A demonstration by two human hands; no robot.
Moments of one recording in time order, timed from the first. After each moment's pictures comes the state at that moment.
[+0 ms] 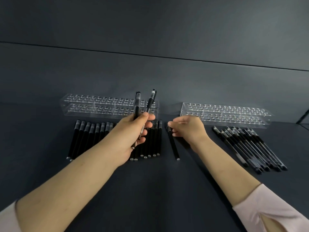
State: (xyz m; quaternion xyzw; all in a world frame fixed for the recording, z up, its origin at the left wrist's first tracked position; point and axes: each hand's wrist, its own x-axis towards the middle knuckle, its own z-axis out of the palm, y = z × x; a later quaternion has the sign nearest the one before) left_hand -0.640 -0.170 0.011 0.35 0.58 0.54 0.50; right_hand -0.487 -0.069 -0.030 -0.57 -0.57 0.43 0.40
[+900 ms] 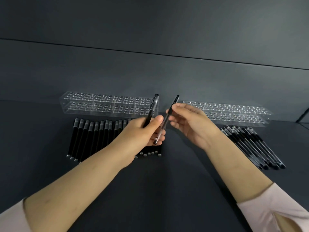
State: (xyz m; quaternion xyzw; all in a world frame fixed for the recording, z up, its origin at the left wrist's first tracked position) left_hand -0.627 -0.169 -0.002 0.45 0.55 0.51 0.49; right_hand -0.481 -0.087 0.005 -0.37 -0.47 0.66 0.45
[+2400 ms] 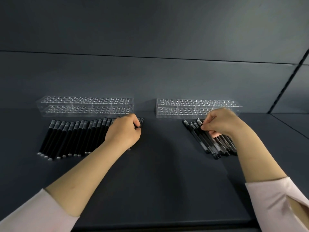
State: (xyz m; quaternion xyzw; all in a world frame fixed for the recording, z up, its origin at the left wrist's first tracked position) left_hand -0.592 -0.134 -0.026 0.62 0.74 0.26 0.08; right_hand -0.311 -0.067 0.008 -0.66 -0.67 0.27 0.22
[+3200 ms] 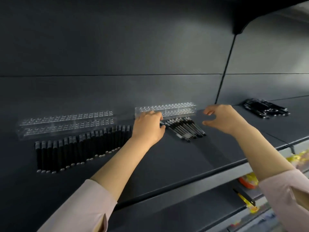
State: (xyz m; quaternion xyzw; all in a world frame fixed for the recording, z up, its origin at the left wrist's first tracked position) left_hand -0.520 -0.161 0.015 0.81 0.53 0.26 -0.02; right_hand -0.272 -0.189 0.056 -0.71 -0.68 -0.02 0.20
